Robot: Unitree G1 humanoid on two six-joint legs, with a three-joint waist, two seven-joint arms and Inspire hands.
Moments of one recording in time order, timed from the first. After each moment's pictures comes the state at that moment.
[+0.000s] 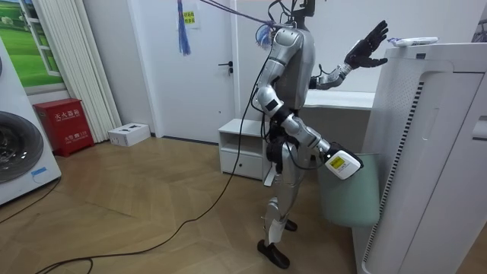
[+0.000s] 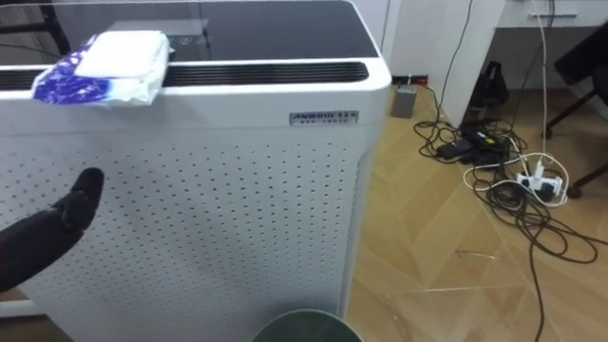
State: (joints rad) left arm 0.12 0.31 0.04 -0.27 0.49 -0.49 0.75; right arm 0.28 -0.35 0.18 0.30 0.26 -0.10 0.10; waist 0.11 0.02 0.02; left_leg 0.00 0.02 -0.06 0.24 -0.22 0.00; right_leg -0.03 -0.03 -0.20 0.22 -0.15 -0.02
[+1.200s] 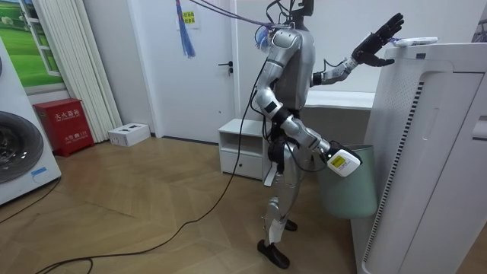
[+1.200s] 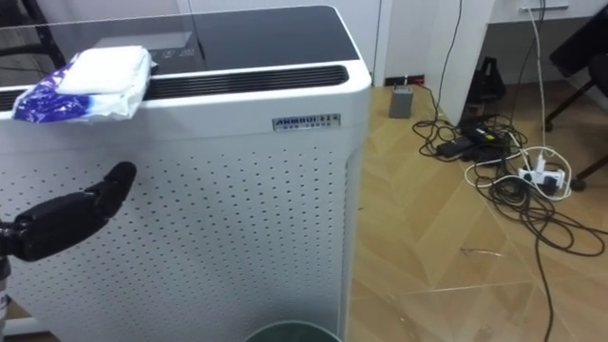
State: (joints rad) left arm 0.08 0.36 0.11 -0.26 0.56 -0.44 0.48; right arm 0.28 -0.38 0.16 0.30 0.23 -0.10 0.23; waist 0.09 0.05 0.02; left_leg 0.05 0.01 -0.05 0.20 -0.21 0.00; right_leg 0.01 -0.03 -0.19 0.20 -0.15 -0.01
